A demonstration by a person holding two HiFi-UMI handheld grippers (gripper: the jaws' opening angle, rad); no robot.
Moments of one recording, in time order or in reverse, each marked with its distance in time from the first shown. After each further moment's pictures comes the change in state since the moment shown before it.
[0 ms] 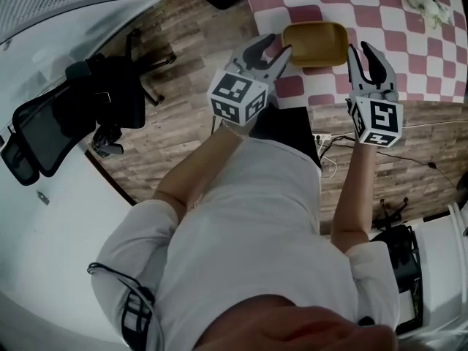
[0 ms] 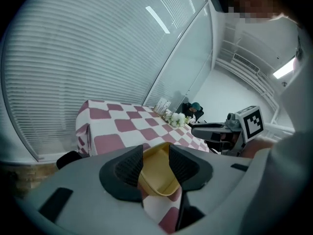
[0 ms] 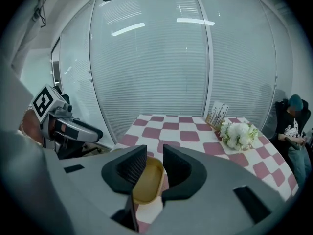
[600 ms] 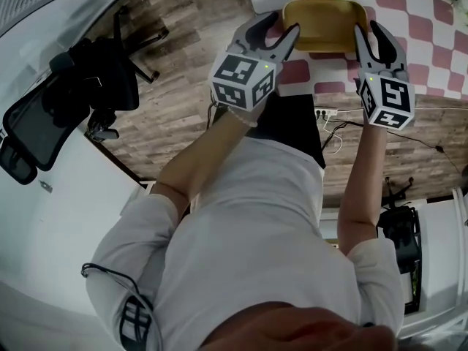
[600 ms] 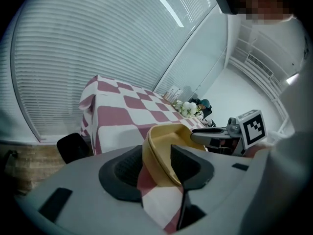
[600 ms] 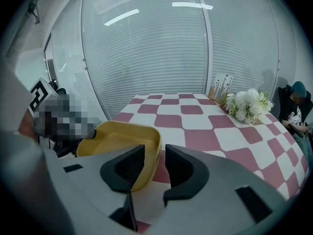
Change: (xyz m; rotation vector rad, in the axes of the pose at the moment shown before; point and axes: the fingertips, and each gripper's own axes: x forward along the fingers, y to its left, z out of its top) left arm 0.046 0.028 -0.064 -0.118 0.076 0.062; right arm 0.052 -0.012 -0.087 0.054 0.137 0.025
